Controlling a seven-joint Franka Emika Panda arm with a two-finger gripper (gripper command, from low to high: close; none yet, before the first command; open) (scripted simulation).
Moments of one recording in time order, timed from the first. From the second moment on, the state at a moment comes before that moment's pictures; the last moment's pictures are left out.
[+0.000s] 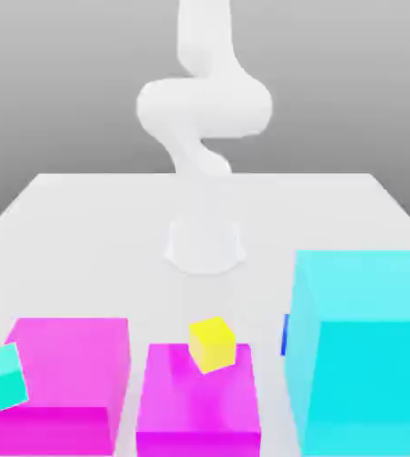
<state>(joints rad) 0.04 -0.75 0.05 -2.37 0.04 2.38 0.84</state>
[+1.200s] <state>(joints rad) 0.17 0.13 0.25 -2.90 -0.30 3.03 1.72</state>
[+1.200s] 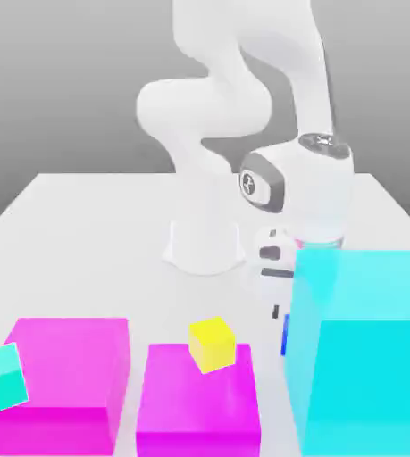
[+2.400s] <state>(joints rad) 0.34 -0.06 0.27 -2.83 0.11 2.60 1.30</state>
